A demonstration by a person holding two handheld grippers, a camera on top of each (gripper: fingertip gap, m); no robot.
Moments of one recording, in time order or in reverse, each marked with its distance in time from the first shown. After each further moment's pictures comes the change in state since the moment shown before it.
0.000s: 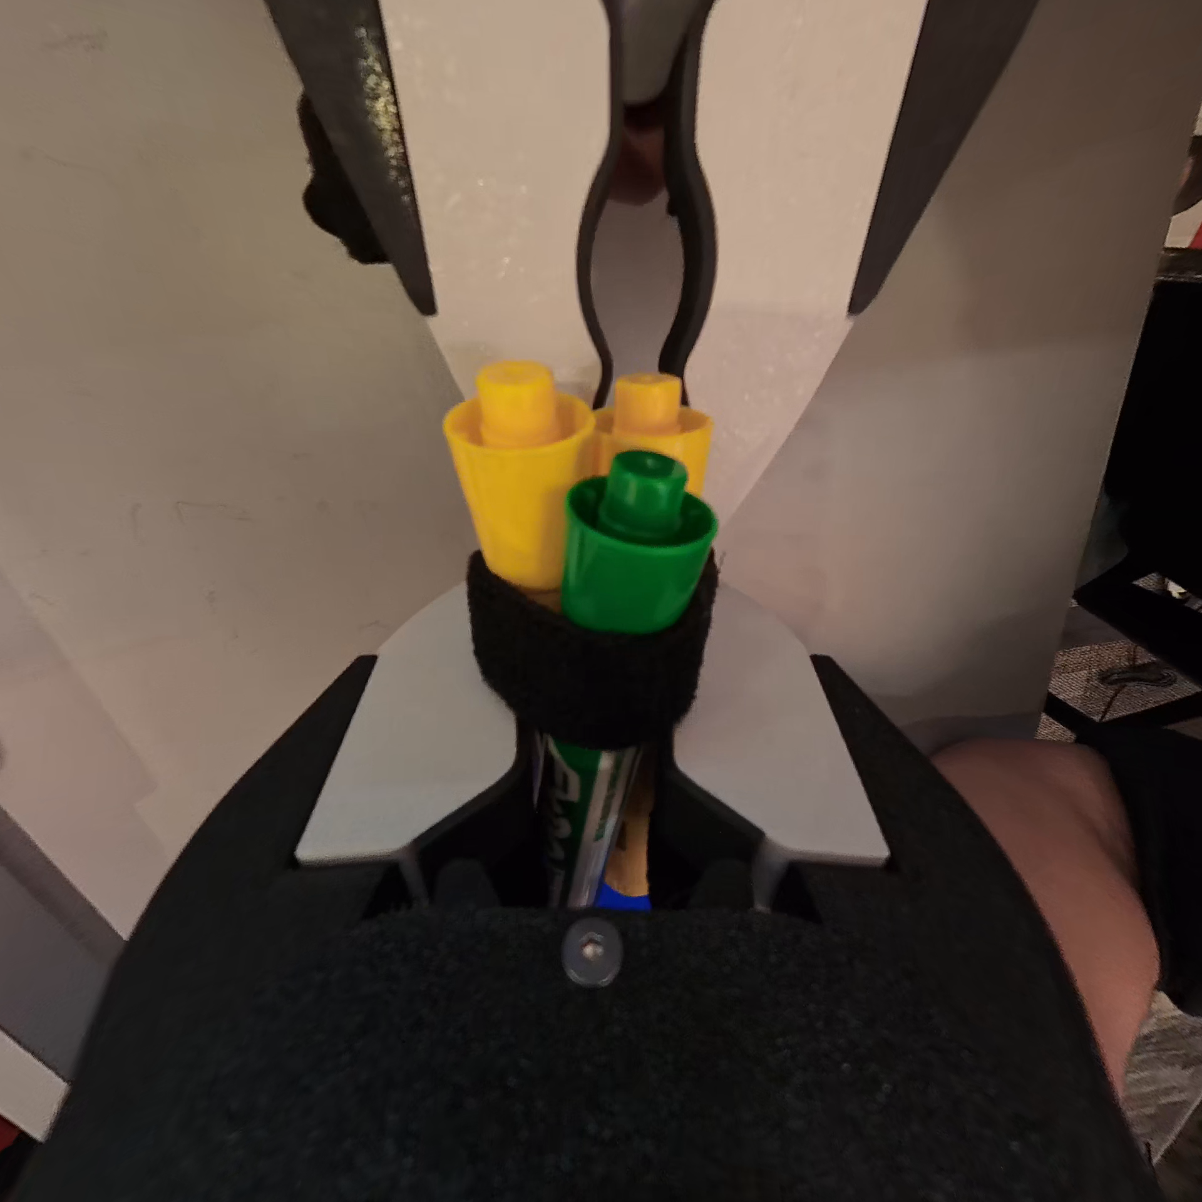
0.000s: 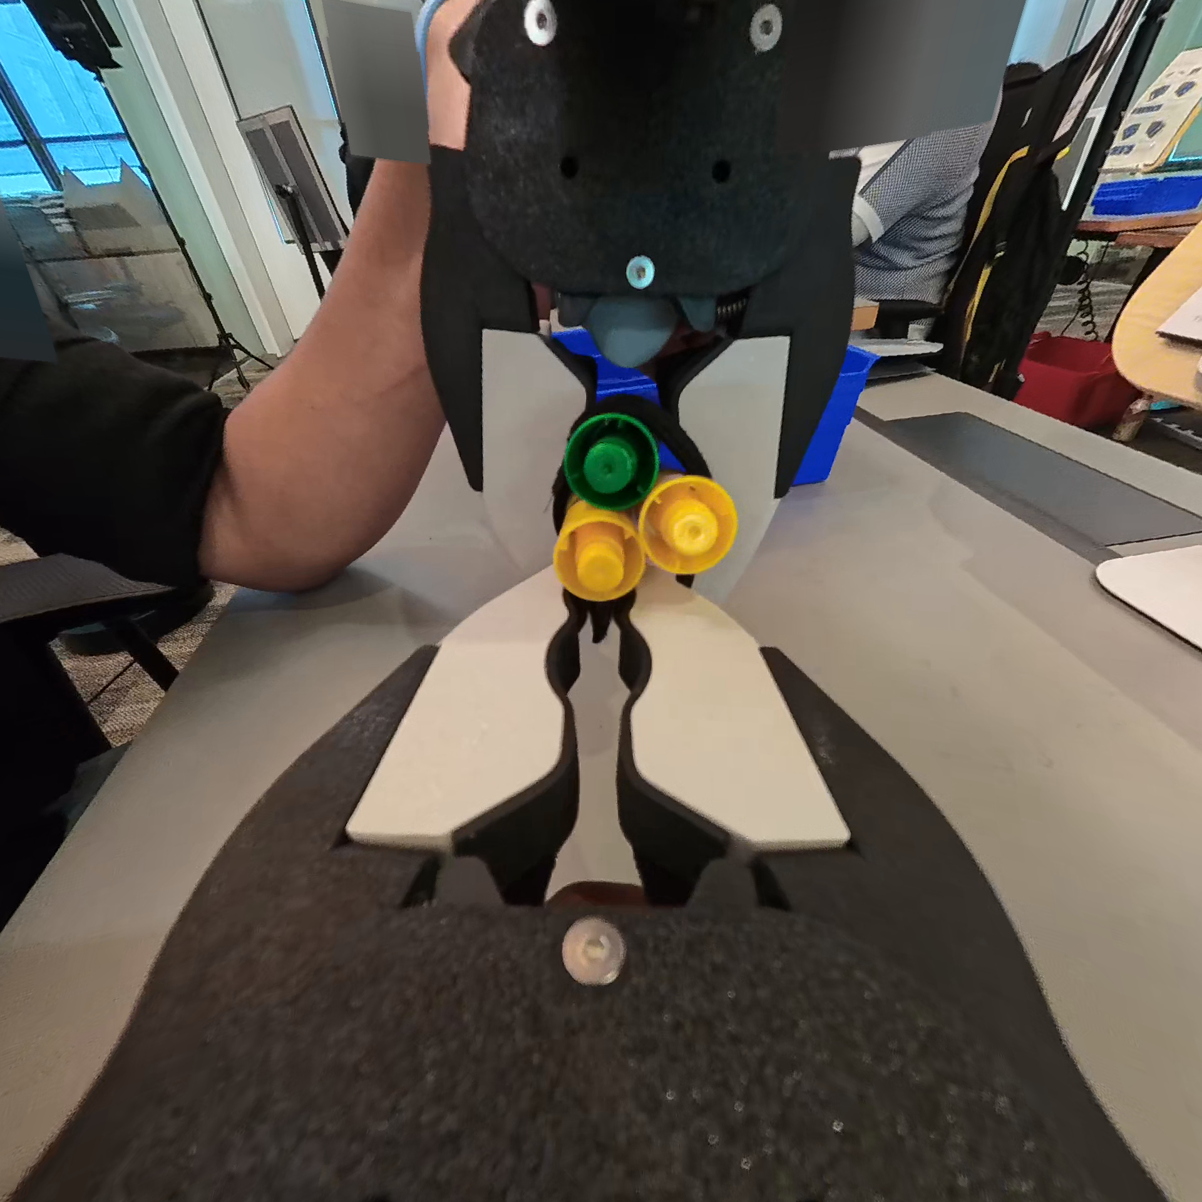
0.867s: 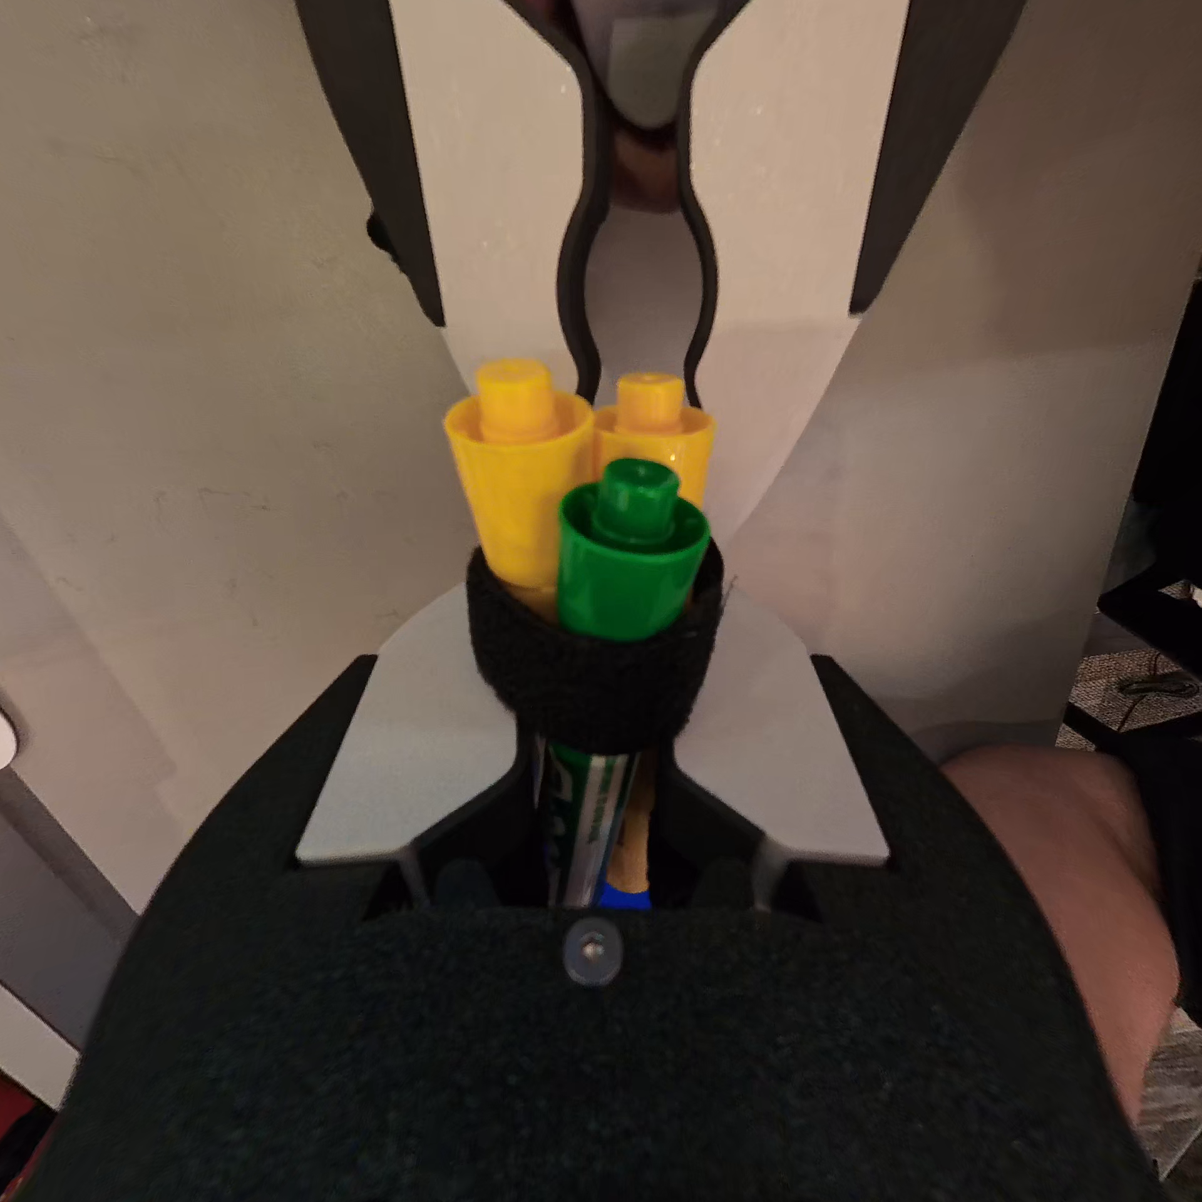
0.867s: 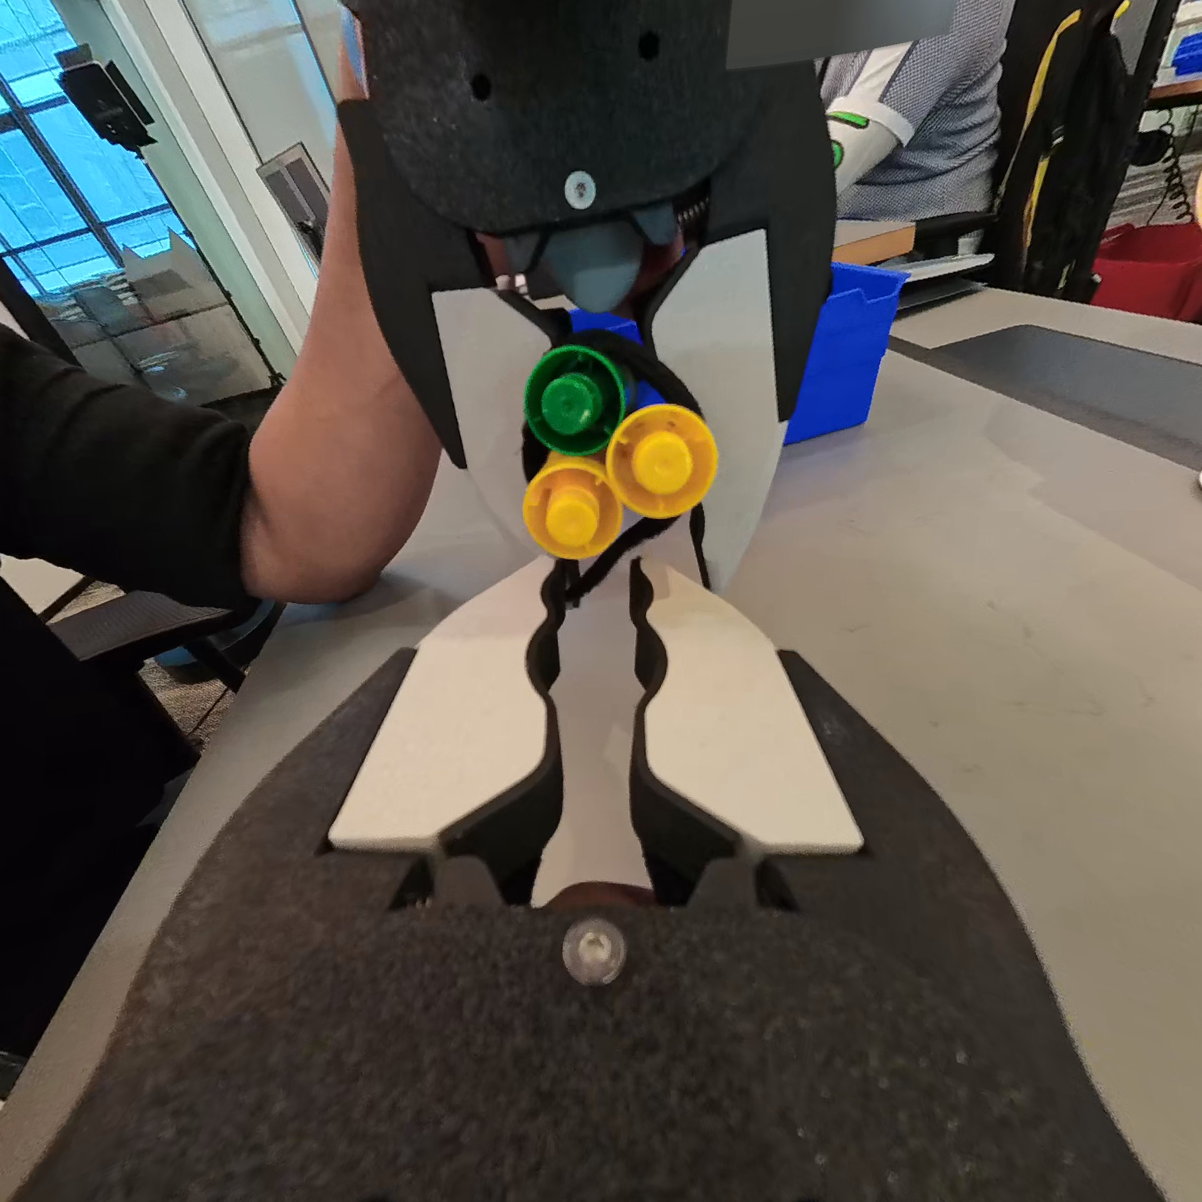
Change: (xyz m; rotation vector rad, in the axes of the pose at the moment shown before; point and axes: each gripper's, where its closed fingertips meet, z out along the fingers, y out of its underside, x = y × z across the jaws) left arm -0.006 0.001 0.000 -0.007 -0.029 -0.007; right arm 0.003 0.013 0.003 -0.025 -0.034 0.153
